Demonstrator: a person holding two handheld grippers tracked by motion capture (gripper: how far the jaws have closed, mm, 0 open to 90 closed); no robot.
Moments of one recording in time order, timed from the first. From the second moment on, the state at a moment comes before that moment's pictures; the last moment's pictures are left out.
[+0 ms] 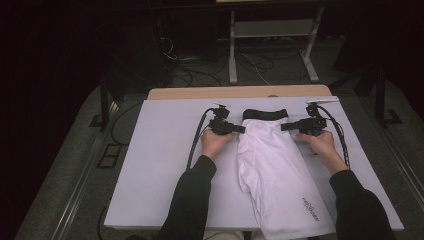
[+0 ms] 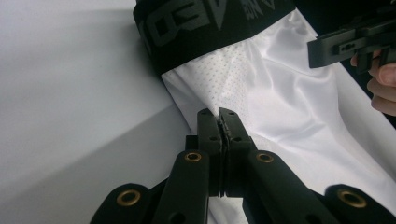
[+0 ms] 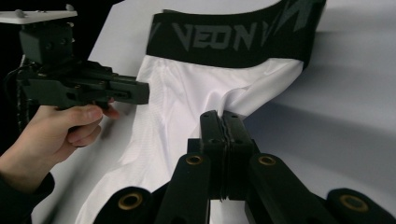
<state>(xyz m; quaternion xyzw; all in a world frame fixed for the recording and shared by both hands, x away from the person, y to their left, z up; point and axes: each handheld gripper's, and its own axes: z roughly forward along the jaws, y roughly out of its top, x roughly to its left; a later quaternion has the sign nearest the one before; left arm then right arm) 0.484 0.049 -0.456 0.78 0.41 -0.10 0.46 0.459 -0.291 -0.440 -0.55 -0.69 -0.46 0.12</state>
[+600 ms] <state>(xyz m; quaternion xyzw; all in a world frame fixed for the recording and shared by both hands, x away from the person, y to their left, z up) 0.457 0.041 -0.419 0.79 0.38 -0.09 0.47 0.438 -0.295 -0.415 -0.52 -0.70 -0.48 0.10</state>
